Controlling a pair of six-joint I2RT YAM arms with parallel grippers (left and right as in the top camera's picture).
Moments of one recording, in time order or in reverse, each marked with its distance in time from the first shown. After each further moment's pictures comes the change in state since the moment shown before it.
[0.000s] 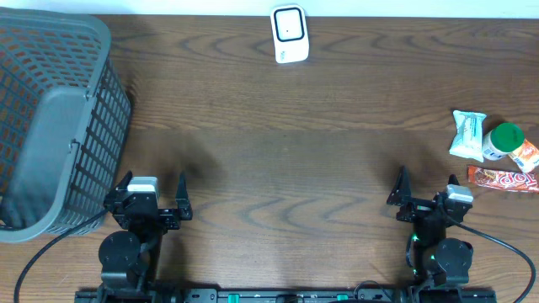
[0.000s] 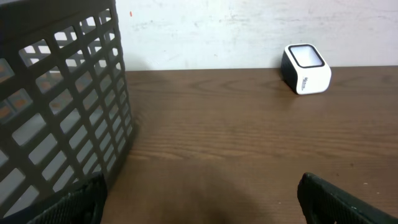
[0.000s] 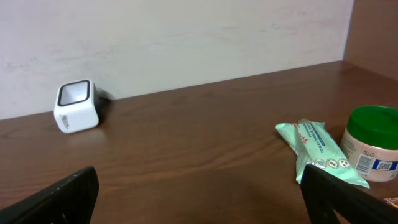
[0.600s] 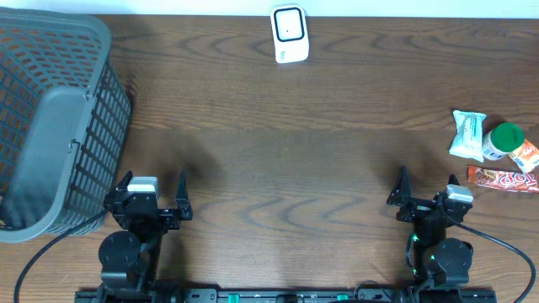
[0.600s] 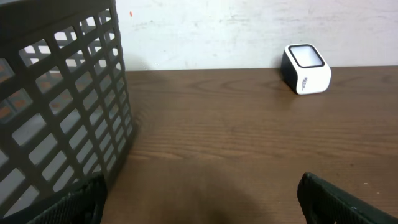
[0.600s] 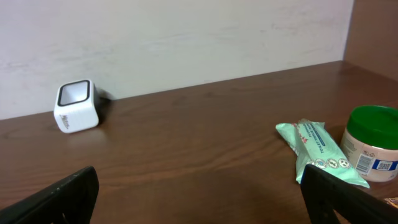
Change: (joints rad) left arm 0.000 0.000 0.000 0.000 0.000 0.000; right arm 0.000 0.000 0.000 0.000 0.000 0.000
